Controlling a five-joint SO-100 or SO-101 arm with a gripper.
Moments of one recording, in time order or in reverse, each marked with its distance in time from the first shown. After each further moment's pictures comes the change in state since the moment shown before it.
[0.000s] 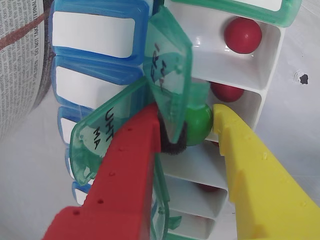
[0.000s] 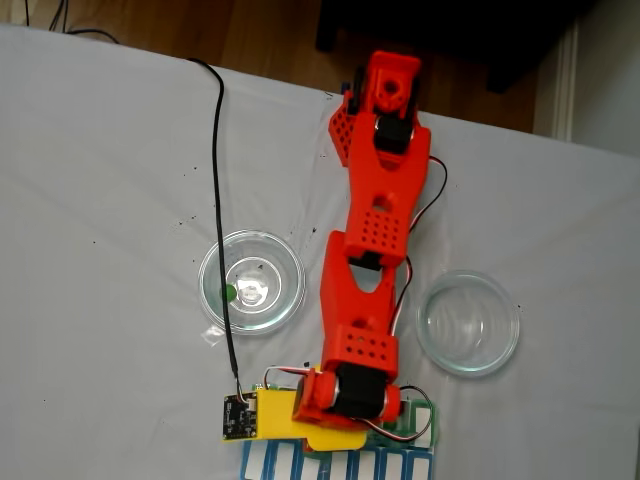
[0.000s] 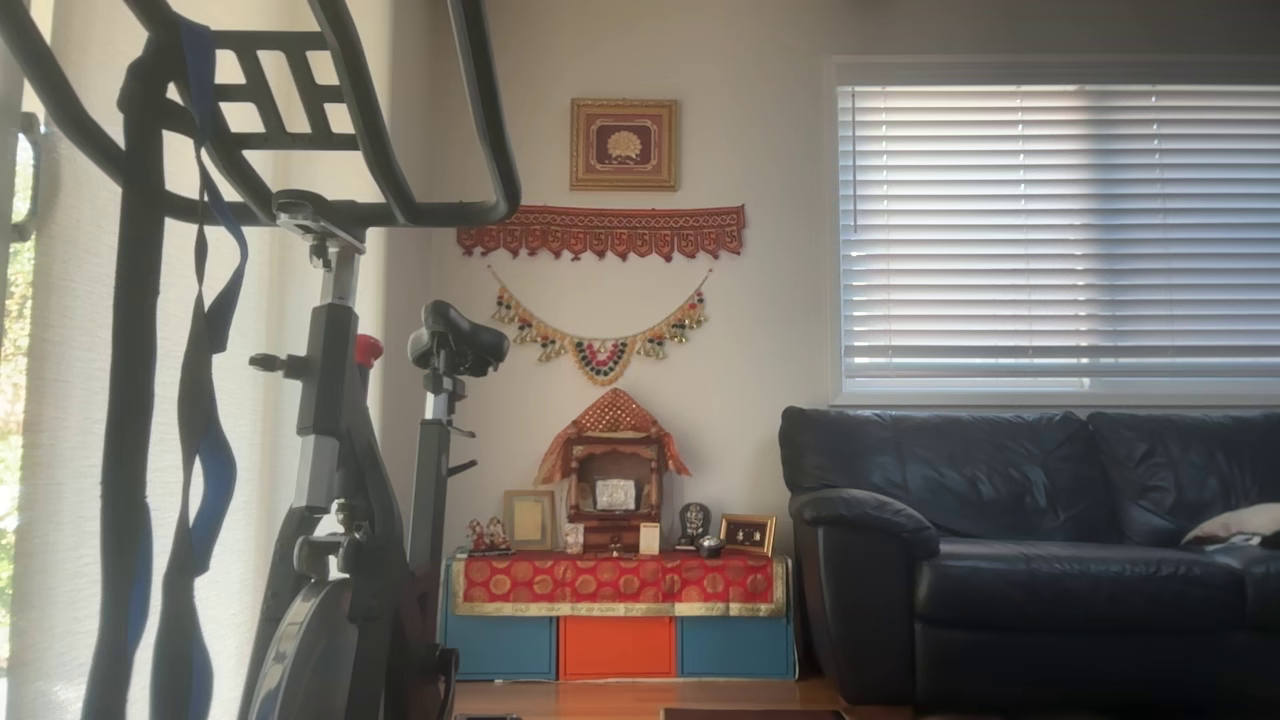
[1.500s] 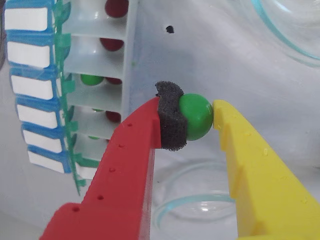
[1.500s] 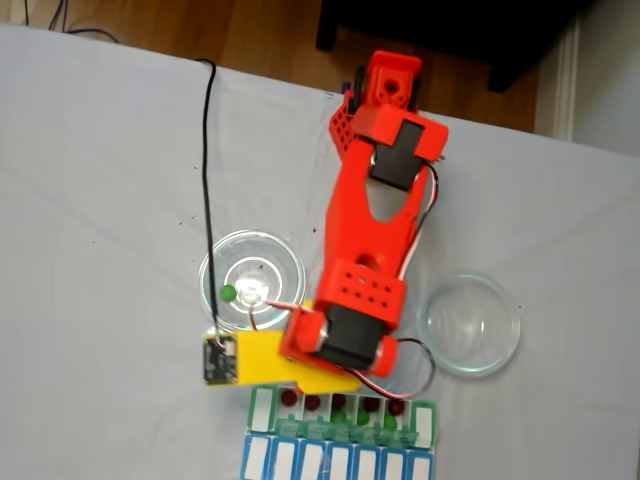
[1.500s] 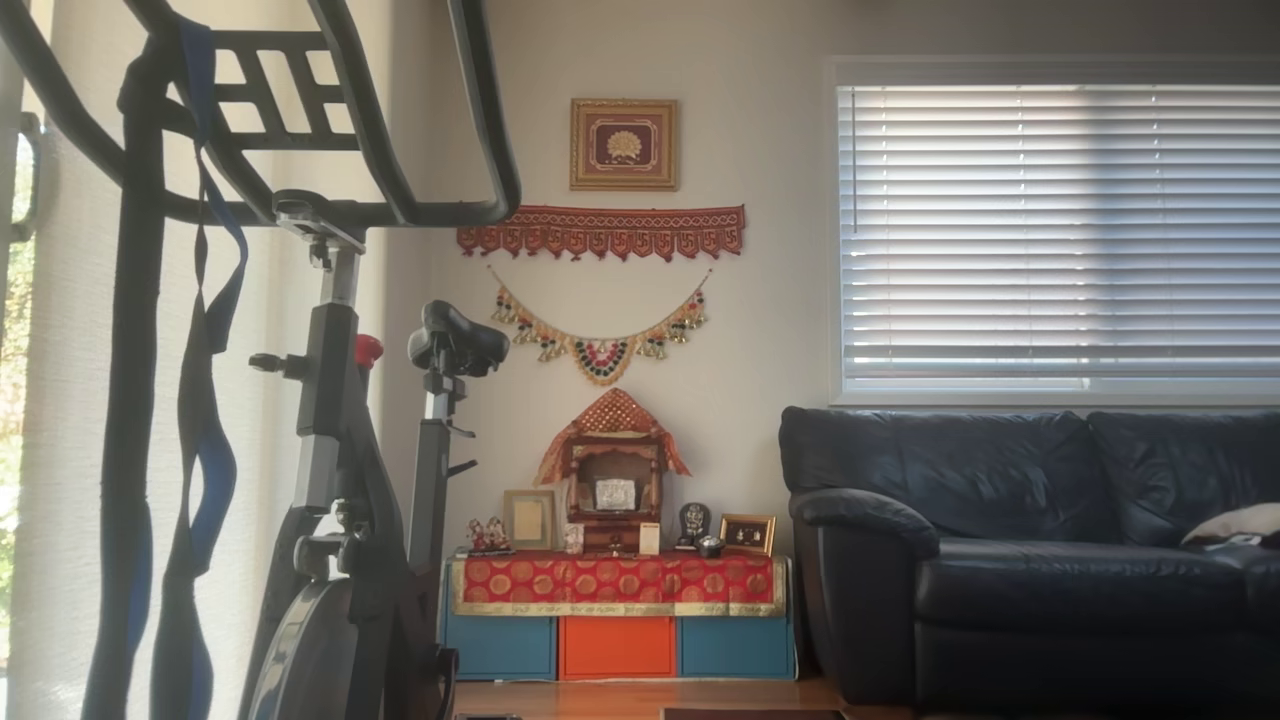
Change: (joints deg) arm 2.8 46.1 60.3 -7.4 -8.3
